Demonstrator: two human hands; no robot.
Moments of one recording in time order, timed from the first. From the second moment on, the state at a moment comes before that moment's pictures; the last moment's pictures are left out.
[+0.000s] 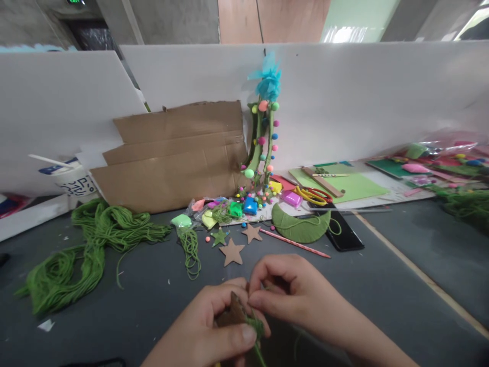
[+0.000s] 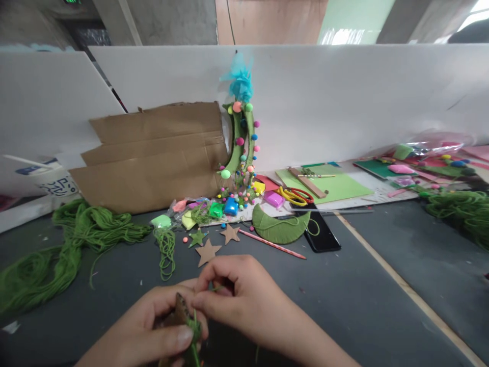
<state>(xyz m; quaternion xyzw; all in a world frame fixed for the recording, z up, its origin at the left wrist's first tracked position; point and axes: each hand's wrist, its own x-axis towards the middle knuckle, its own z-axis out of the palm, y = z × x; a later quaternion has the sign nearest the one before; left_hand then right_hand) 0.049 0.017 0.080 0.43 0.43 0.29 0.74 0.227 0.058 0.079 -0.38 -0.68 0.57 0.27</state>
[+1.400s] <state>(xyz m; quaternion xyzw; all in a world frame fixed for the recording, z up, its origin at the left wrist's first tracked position) 0.060 0.016 0.078 0.34 0.51 0.50 0.61 0.223 0.042 0.087 -0.31 -0.90 0.12 0.30</state>
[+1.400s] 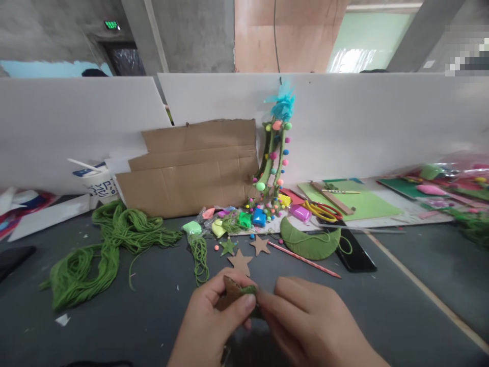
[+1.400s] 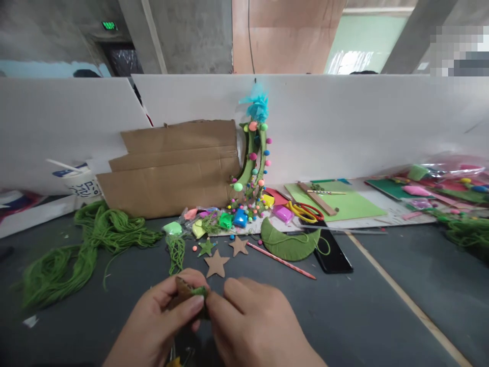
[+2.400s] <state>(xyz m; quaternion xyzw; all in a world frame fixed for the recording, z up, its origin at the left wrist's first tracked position) 0.062 0.013 0.074 0.35 0.48 0.44 0.67 0.211 0.051 0.060 -0.26 -0.38 0.81 0.36</state>
